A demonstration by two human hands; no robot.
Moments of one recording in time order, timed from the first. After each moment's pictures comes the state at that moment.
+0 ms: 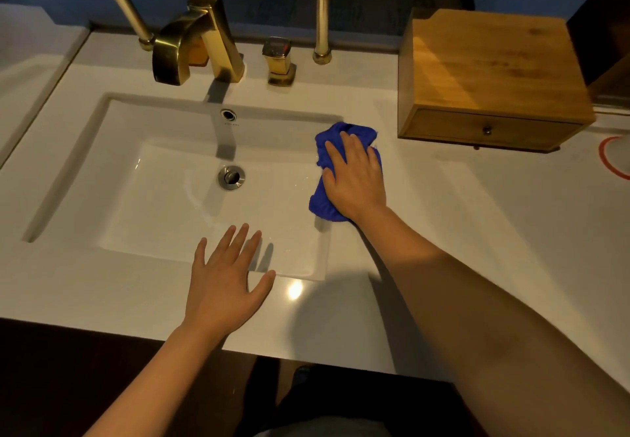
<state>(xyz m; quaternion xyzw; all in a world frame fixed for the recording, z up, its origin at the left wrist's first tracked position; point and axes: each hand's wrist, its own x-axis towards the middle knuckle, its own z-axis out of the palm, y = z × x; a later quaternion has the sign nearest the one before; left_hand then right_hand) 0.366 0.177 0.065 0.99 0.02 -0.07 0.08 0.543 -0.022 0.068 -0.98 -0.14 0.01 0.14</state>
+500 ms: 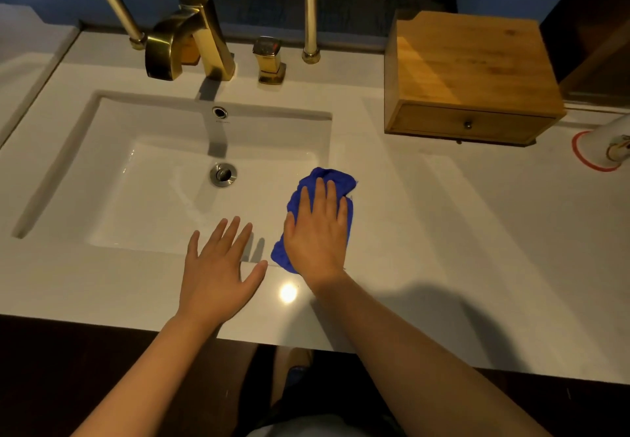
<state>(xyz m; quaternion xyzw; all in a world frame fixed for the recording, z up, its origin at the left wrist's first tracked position) 0.365 0.180 0.061 1.00 0.02 -0.06 0.07 0.436 0.023 0.073 -0.99 -0.05 0.04 0.09</state>
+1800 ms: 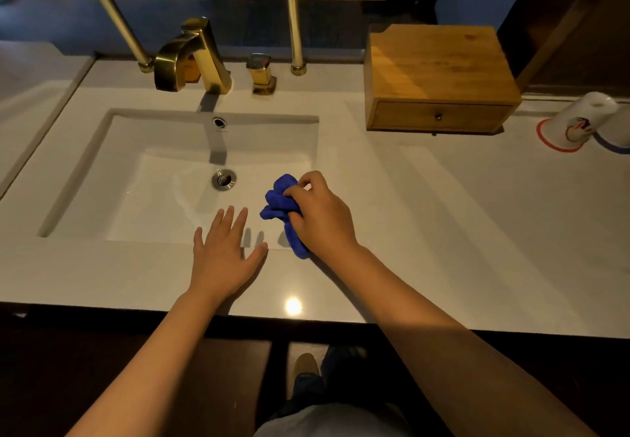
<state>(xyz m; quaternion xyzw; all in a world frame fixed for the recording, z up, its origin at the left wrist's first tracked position) 0.363 0.169 0.072 0.99 0.06 -0.07 0.14 0.419 -0.013 0.129 -0.92 -0.14 0.04 0.36</state>
